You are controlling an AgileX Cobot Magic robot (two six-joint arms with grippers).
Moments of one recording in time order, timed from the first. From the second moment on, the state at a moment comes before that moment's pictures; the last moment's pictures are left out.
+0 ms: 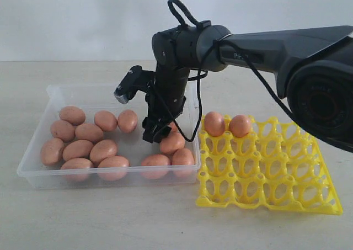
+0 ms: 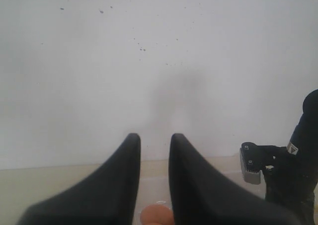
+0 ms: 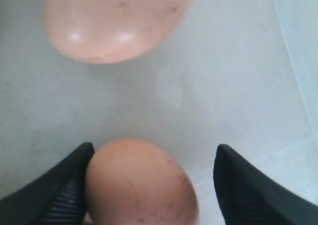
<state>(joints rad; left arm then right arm) -0.10 0.00 0.00 0.15 -0.09 -0.16 0.64 2.38 -1.94 0.03 0.93 -0.57</state>
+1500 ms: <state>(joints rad) -0.10 0.00 0.00 0.15 -0.09 -0.16 0.09 1.37 -0.69 -0.11 -0.58 0.61</state>
